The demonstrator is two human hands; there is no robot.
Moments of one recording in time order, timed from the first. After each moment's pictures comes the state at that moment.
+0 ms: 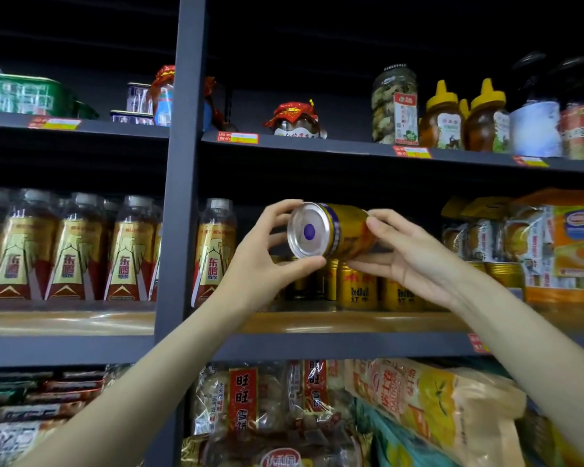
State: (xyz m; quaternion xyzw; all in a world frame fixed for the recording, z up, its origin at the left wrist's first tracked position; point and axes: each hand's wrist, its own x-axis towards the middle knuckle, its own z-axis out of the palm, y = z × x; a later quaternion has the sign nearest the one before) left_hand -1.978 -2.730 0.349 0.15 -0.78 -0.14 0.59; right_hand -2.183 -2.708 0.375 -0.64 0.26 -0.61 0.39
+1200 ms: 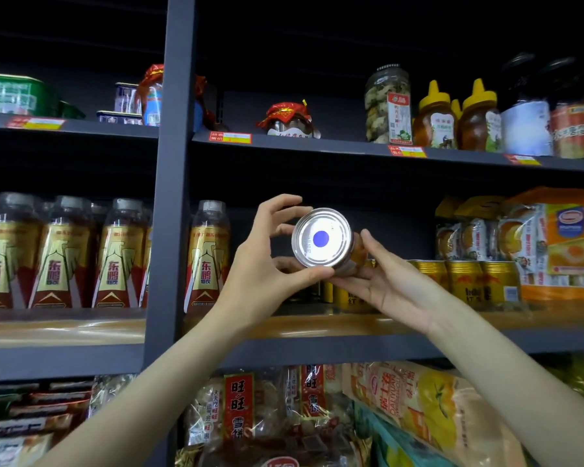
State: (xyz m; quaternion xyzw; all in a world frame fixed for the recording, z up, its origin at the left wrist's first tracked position) left_hand -1.985 -2.736 0.346 0.09 -0.78 -0.09 0.62; right_hand -2.169 -2.718 0.352 -0.53 0.21 -0.63 0.53
